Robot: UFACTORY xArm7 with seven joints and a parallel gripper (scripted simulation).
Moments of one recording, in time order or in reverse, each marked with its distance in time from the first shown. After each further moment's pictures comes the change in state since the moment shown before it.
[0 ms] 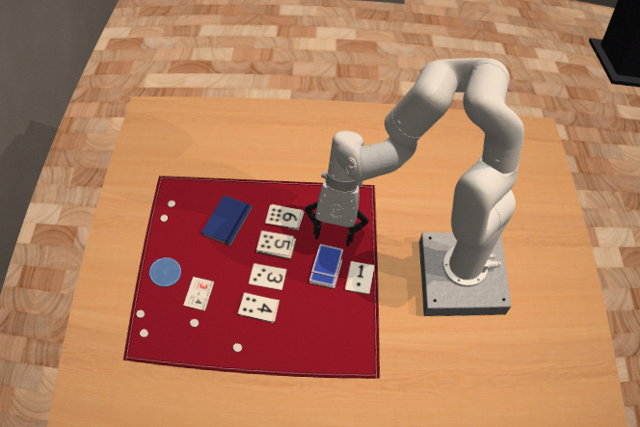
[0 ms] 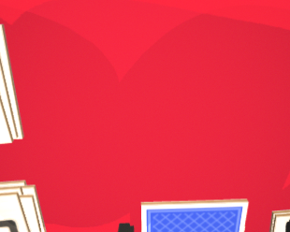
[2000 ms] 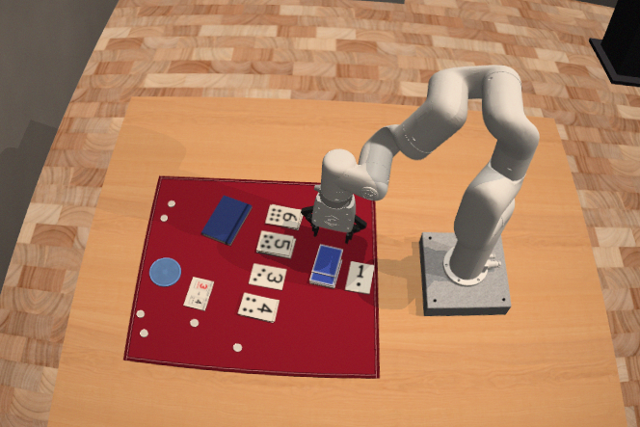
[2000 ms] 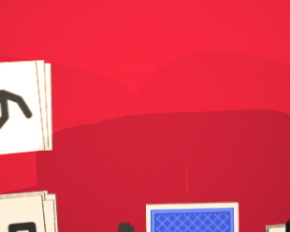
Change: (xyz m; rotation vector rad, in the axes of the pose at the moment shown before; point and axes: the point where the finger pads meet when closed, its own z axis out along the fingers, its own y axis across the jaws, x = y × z) arm -0.018 -0.002 -0.021 0.014 0.395 0.001
